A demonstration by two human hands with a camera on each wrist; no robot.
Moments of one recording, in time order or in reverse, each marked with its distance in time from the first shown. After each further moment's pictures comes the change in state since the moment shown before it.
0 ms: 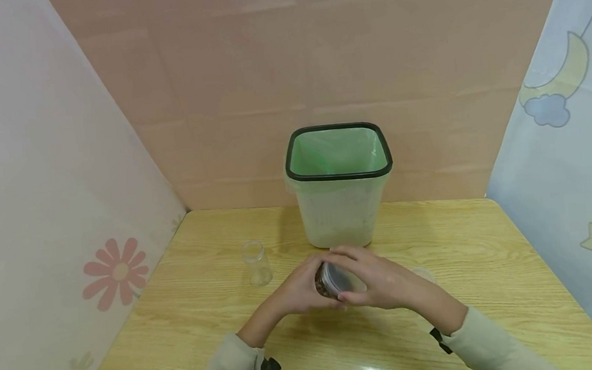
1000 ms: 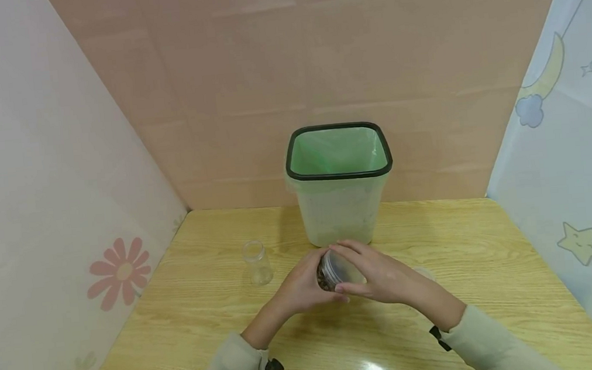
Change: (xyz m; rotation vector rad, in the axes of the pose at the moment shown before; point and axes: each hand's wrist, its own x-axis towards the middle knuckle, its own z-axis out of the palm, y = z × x) left_hand 0.001 0.005 0.008 0.131 0.141 -0.073; right_hand 0.001 0.004 0.002 0.027 -0.009 0.160
